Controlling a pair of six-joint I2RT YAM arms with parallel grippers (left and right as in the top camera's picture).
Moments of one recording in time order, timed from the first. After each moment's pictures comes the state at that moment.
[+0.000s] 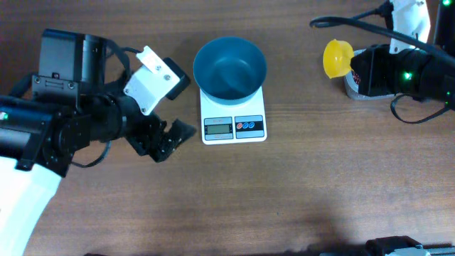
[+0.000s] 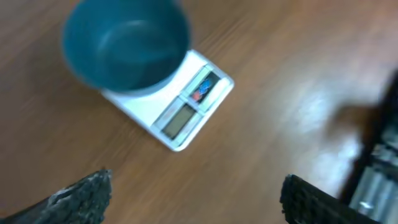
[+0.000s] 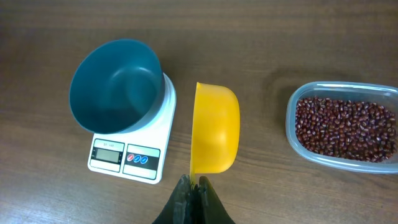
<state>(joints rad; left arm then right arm) -0.23 1.17 1.17 -0.98 0.50 0.52 0.05 1.17 1.28 -0.93 -0.23 0.04</state>
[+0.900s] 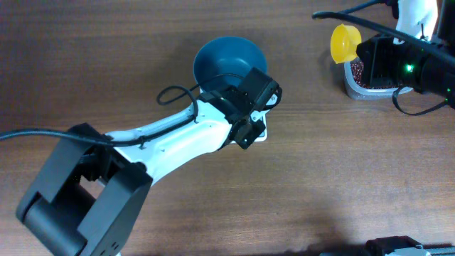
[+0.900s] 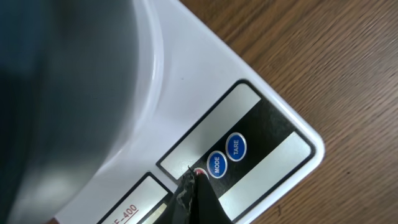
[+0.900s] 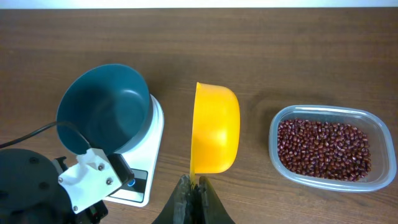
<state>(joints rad) -0.76 1.86 1.16 -0.44 -0.18 0.13 0.05 1.17 1.28 -0.85 -0.18 0.04</state>
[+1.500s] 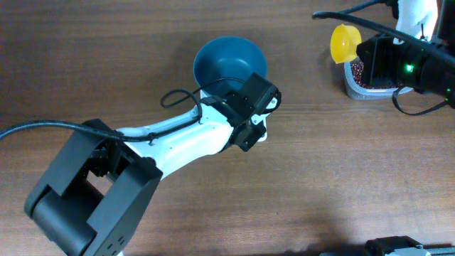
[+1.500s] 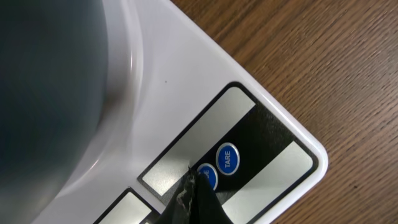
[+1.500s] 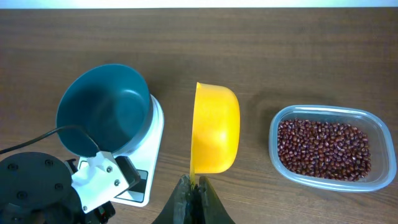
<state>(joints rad) -0.76 1.89 1.13 -0.38 -0.16 0.13 0.05 1.17 1.28 -0.85 -0.18 0.04</state>
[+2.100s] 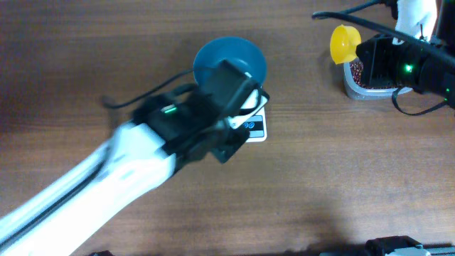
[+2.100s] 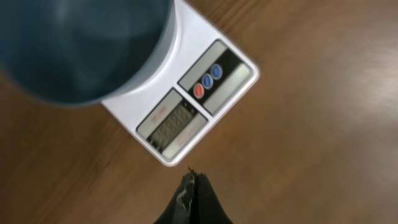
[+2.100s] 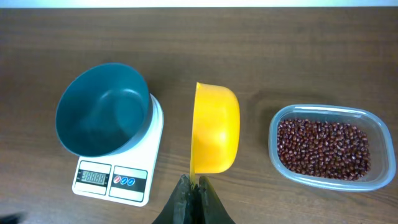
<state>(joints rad) -0.77 1.42 1.16 -0.81 -0.12 0.12 0.05 1.17 1.28 -0.85 -0.17 0.04</state>
